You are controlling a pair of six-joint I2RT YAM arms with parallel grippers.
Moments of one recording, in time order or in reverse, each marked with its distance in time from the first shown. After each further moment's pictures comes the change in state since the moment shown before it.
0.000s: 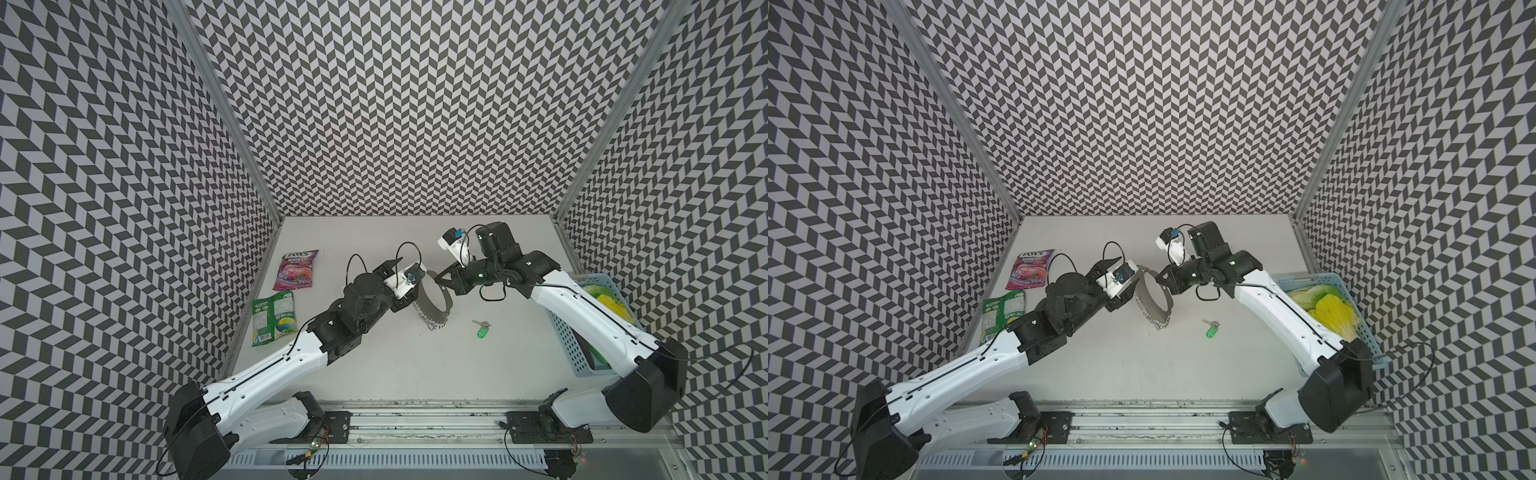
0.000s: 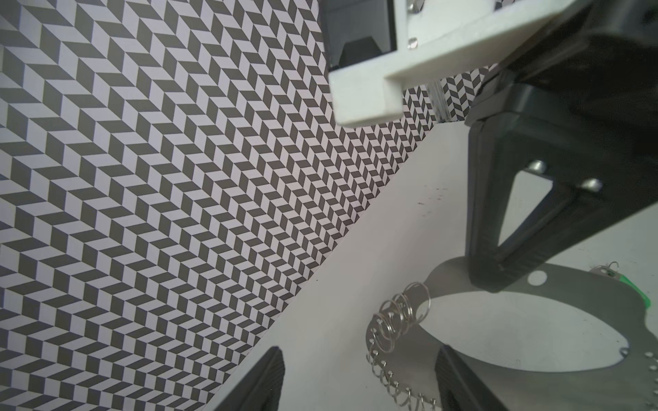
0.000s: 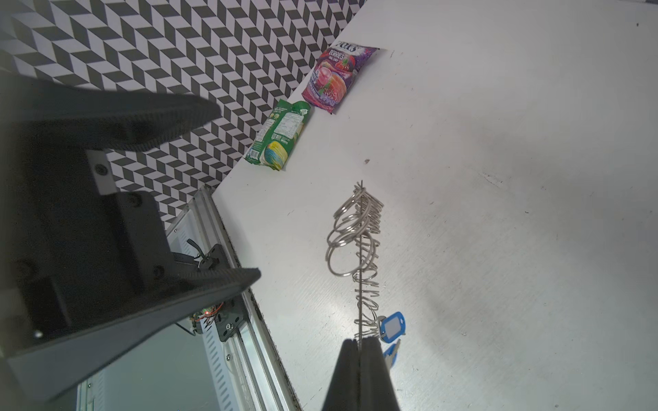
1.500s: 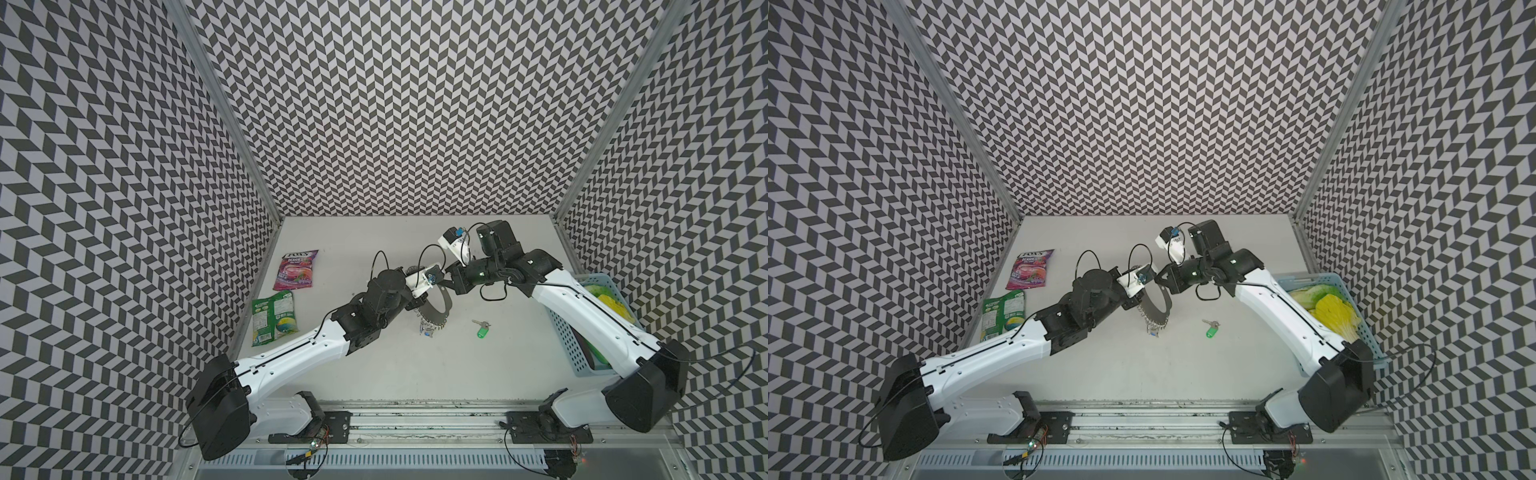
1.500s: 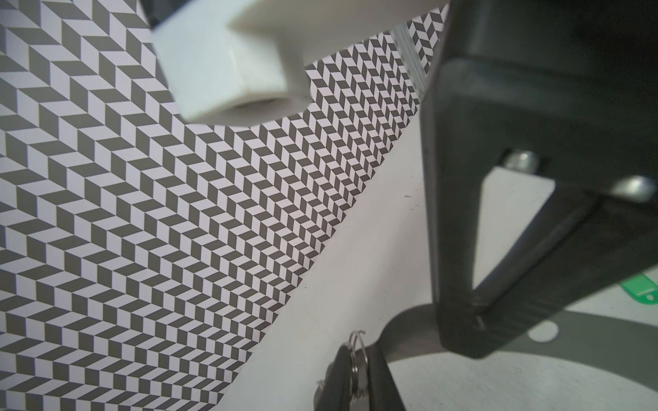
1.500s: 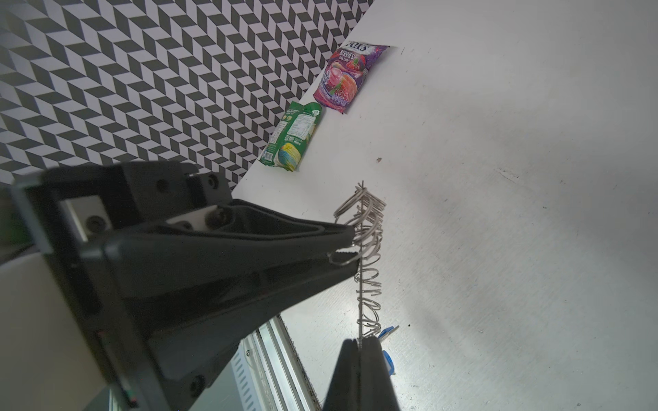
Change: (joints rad) left arm -0.024 0.174 0.063 0.054 -0.025 0.028; right arm 0.000 0.000 0.019 -0.032 -0.038 0.033
